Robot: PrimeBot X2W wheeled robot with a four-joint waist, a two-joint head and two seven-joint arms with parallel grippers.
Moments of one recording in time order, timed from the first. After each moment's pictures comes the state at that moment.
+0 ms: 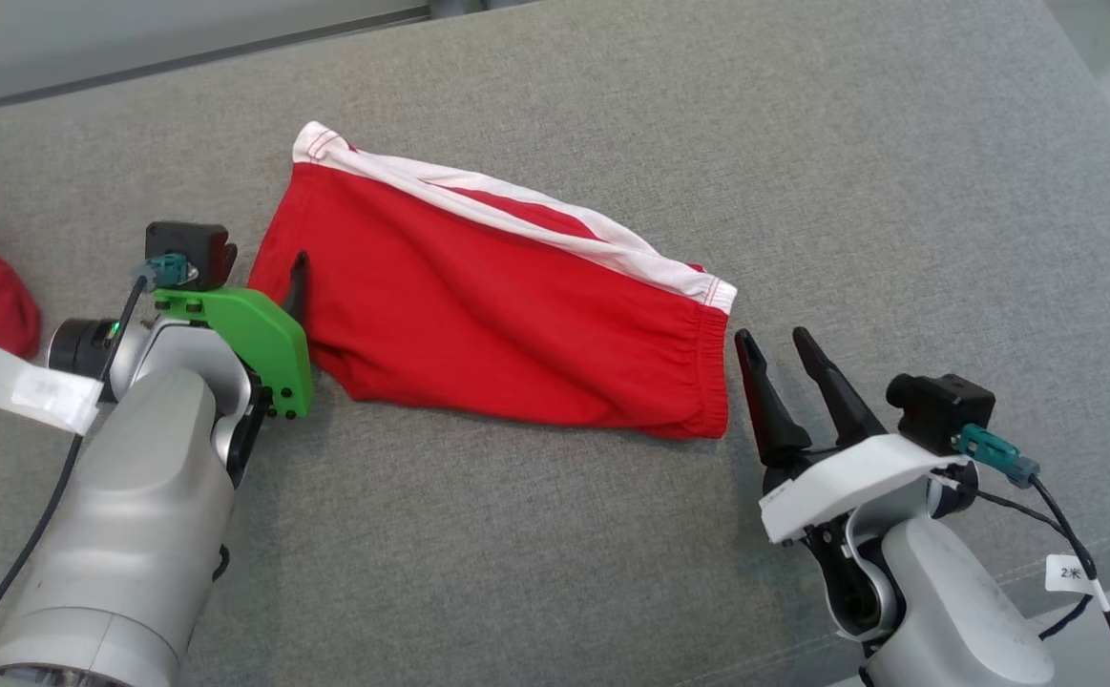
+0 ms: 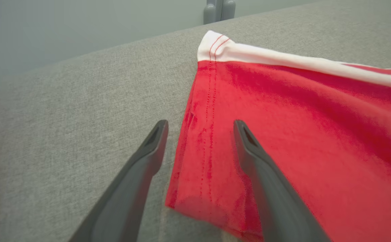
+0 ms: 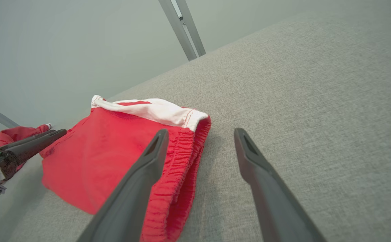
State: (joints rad) left arm -0.91 0.18 -0.50 1.17 -0.46 -0.11 -0.15; right arm -0.33 -0.05 0.25 0.40 0.52 0.13 -0.24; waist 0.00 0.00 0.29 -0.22
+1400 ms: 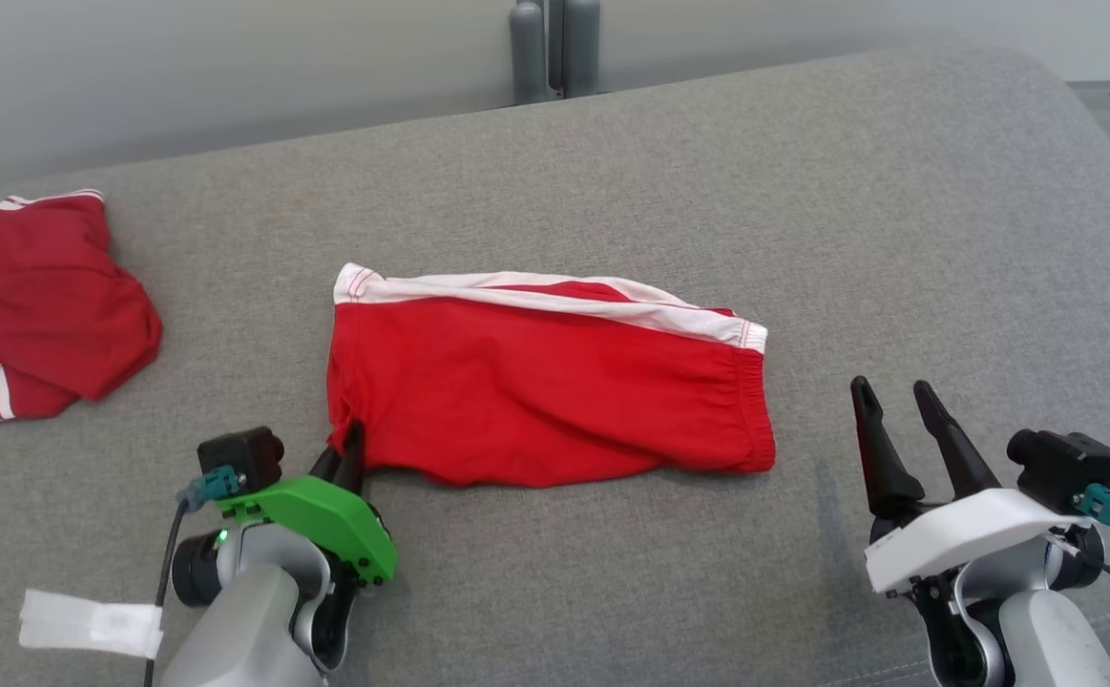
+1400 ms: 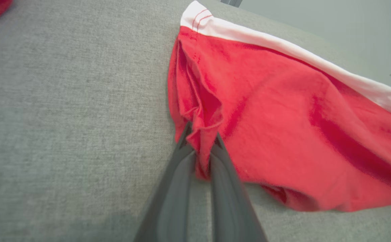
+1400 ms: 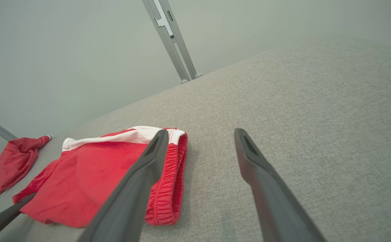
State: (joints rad) left arm -0.54 0.11 -0.45 0.97 -0.73 -0.11 -0.21; right arm -0.10 -0.05 0.02 0.12 0.42 0.13 -0.07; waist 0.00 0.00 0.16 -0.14
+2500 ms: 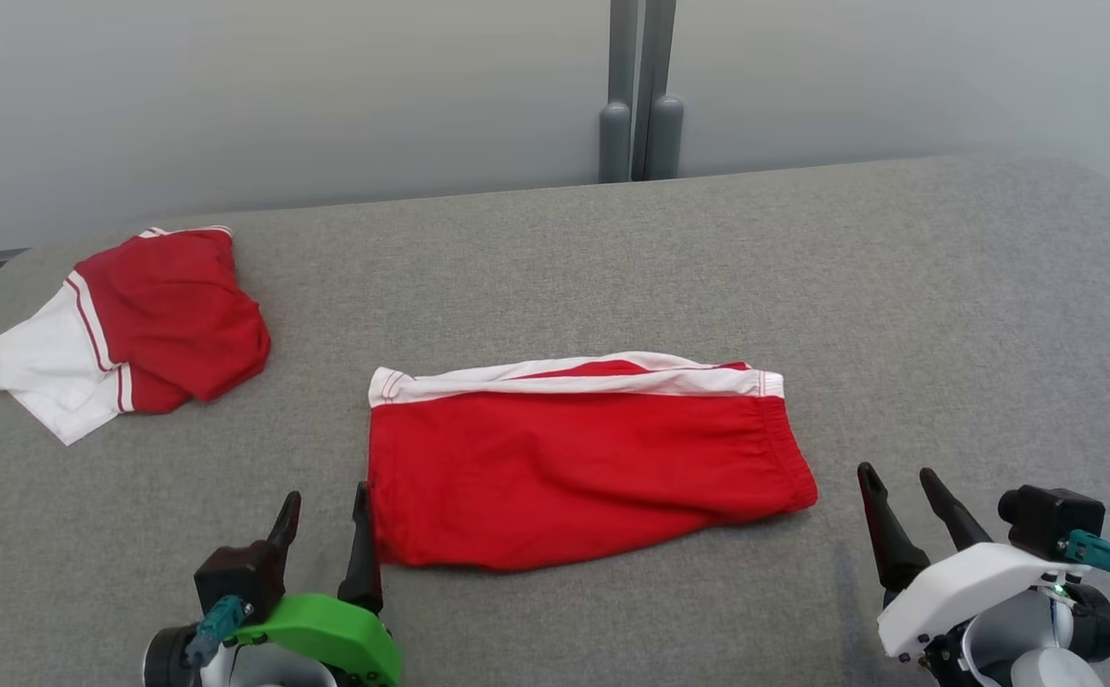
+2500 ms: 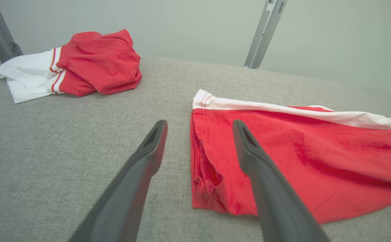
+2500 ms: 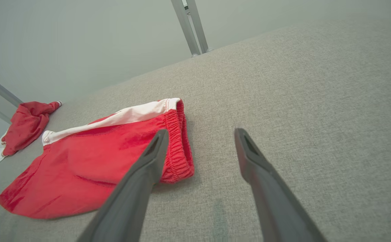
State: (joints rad) left arm -0.14 0.17 -0.40 0.41 -0.53 0.16 -0.26; right arm -0.01 -0.05 -0.03 0.16 0.37 0.13 0.04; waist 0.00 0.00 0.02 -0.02
